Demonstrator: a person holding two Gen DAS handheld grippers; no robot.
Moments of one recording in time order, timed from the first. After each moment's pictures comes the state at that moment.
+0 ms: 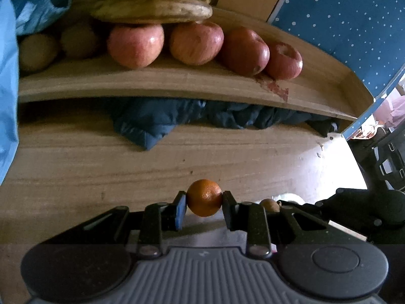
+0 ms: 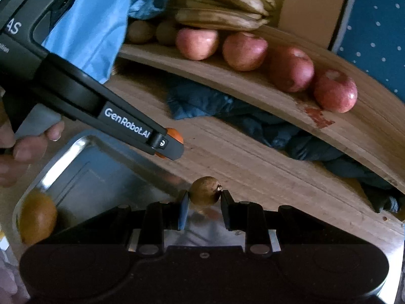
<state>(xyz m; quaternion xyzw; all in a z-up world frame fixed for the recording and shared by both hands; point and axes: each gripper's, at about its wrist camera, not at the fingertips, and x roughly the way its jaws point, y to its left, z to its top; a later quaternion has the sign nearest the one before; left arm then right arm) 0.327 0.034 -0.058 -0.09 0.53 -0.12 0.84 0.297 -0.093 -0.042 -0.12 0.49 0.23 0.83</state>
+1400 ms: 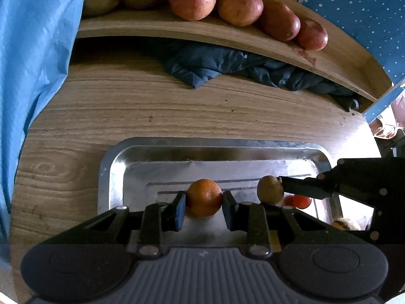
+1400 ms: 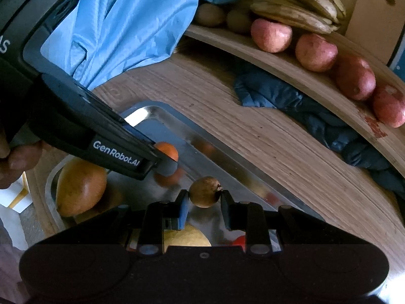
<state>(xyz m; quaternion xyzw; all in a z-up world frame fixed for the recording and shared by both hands) 0.263 0.065 -0.073 -0.10 0.56 -0.06 0.82 0.261 -0.053 -0.051 -0.15 0.49 0.32 0.80</state>
